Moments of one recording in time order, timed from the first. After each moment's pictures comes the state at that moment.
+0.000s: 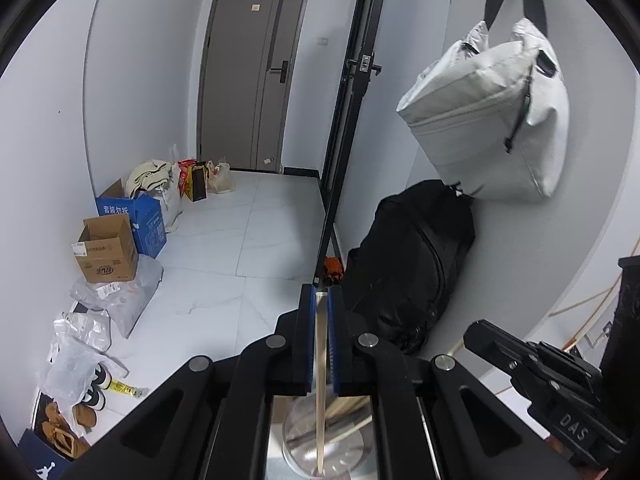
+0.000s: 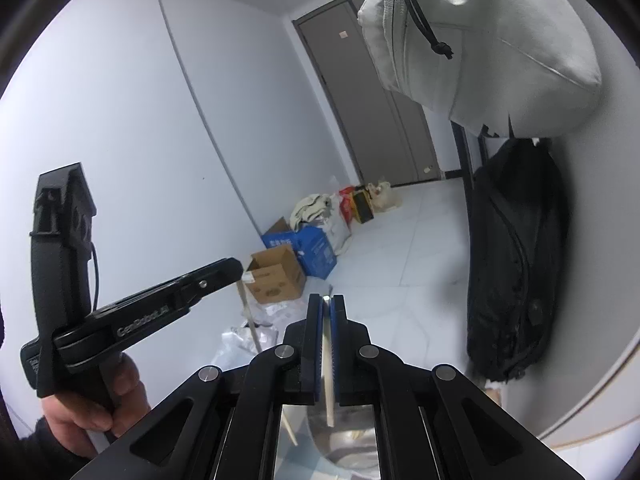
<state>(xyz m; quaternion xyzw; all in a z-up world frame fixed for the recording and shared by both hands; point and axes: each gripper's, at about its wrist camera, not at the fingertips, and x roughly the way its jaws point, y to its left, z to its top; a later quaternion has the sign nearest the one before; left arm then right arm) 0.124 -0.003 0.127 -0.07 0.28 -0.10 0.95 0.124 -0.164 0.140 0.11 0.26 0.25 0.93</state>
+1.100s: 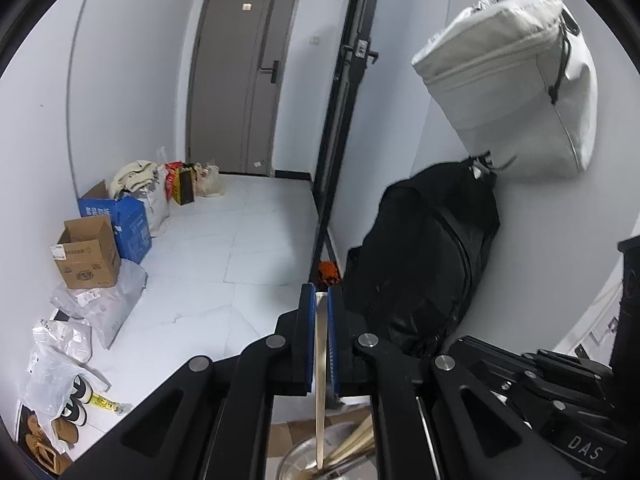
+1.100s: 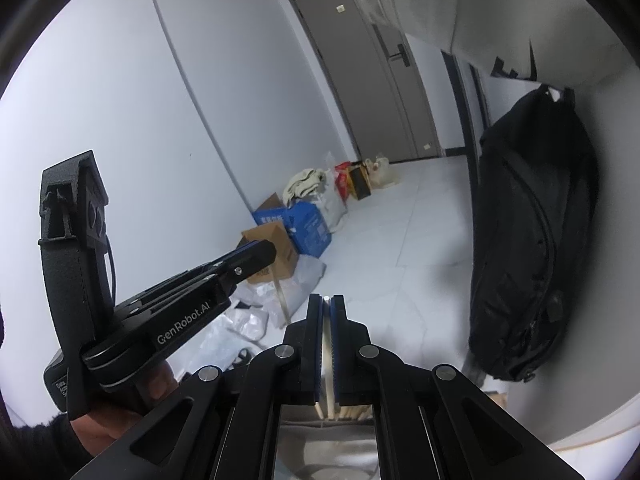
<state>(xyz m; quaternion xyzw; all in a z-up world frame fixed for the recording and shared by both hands) 0.164 -0.007 0.073 -0.06 0.27 -0.13 0.95 0.172 -0.152 0.089 0.10 0.30 0.26 0.91</state>
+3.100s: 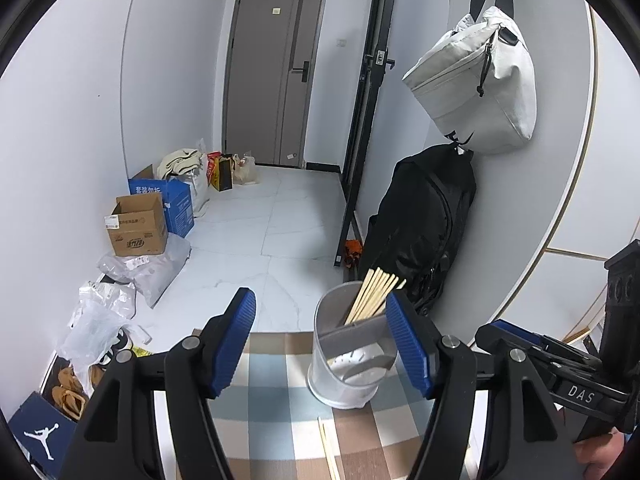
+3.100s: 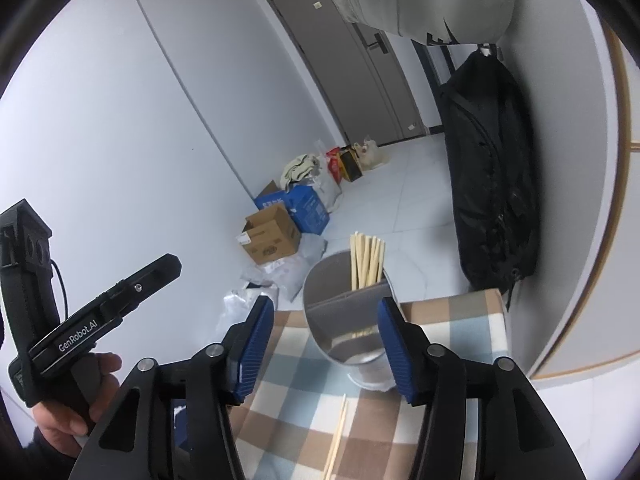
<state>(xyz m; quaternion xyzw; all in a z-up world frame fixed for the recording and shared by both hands) 0.022 0.012 0.083 -0.06 0.28 -0.06 0.96 0.045 -0.179 0.069 0.13 0.32 0.23 0.91</state>
